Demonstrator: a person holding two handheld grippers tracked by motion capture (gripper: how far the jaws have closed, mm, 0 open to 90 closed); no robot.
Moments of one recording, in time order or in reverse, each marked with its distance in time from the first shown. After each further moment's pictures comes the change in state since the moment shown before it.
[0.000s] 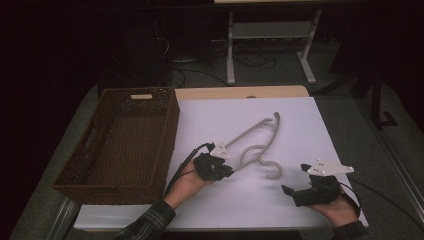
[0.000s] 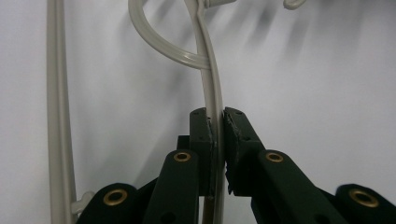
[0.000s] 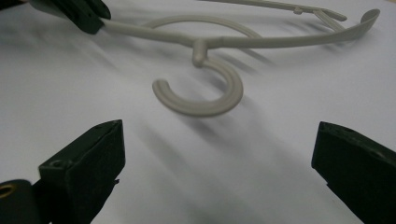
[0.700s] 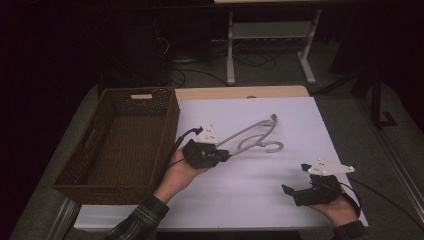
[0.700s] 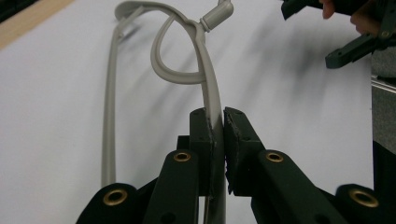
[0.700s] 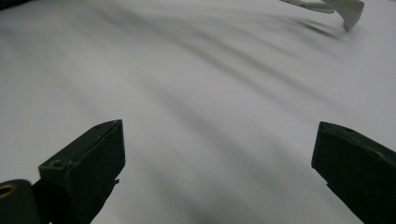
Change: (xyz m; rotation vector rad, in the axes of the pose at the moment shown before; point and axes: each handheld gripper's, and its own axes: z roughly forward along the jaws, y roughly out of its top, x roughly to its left) left arm 0.003 0.028 -0.063 -0.159 0.049 -0.003; right arm -0.001 0.000 0.000 -0.001 -0.003 0.008
